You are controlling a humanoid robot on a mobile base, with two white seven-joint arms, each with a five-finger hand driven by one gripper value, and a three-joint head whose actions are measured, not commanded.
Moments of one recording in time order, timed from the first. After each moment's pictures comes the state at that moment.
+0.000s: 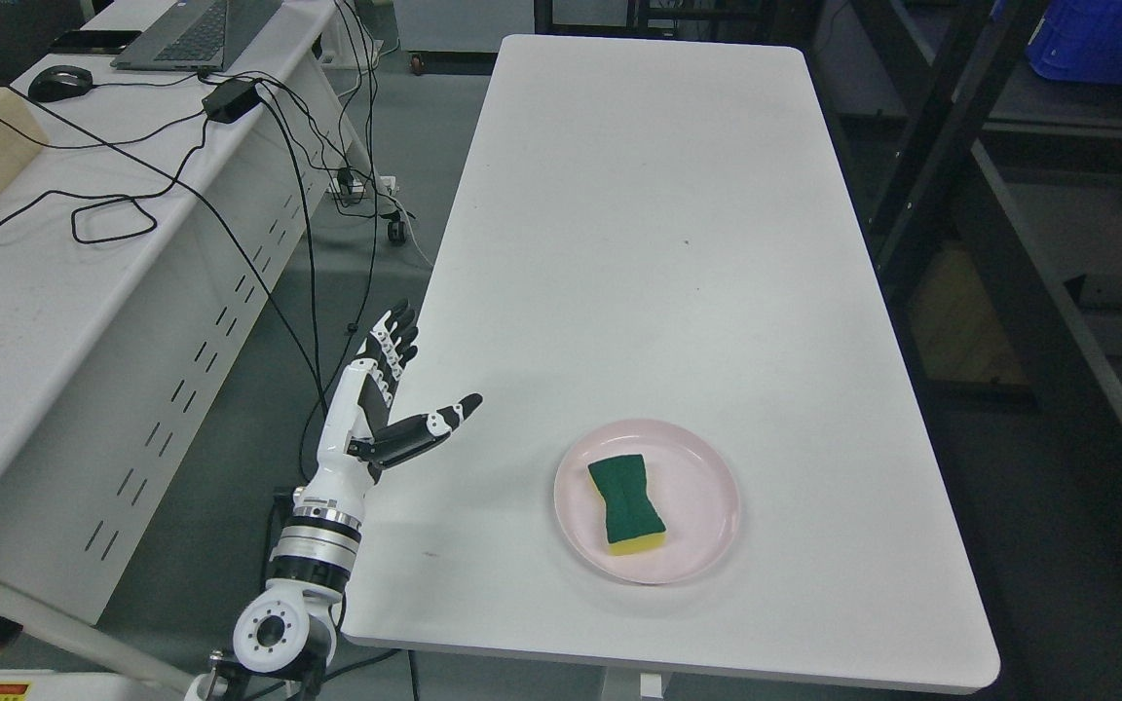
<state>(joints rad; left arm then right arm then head) -0.17 0.00 -0.10 -1.66 0.08 -0.02 -0.01 -0.08 0.00 -0.21 0.00 -0.11 0.08 -0.07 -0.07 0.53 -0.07</state>
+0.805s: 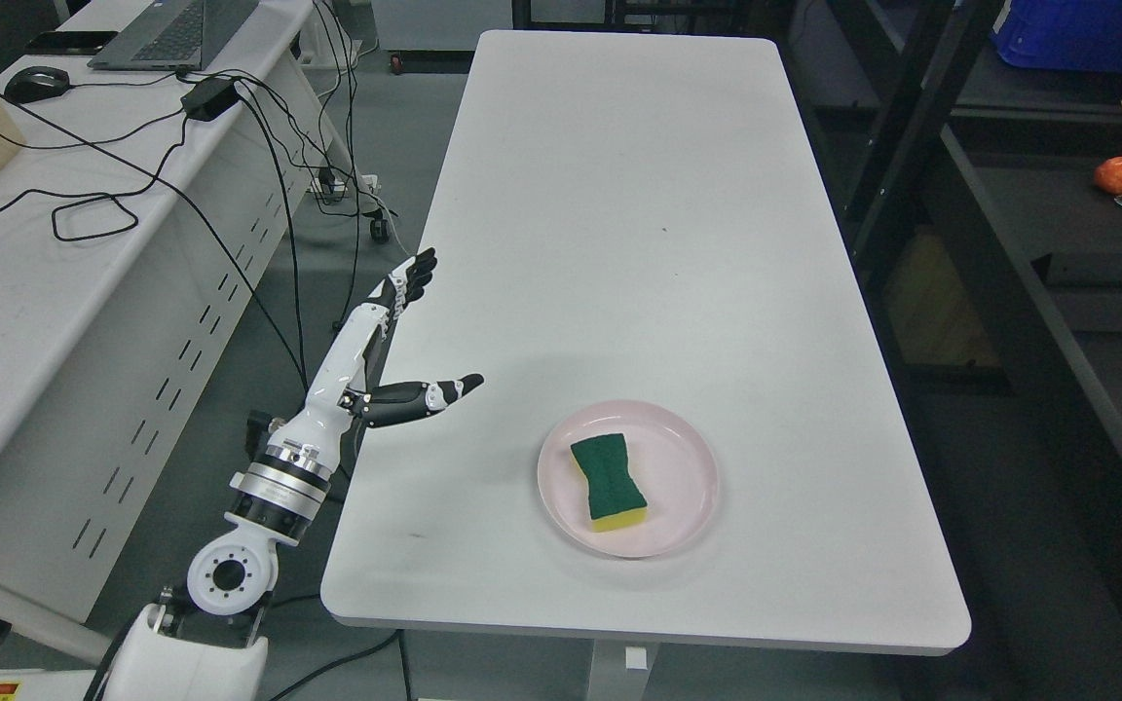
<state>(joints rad) -0.34 0.16 -0.10 -1.60 -0.22 -0.22 -0.31 -0.08 0.00 -0.21 0.00 -0.11 0.08 -0.07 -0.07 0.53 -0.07</state>
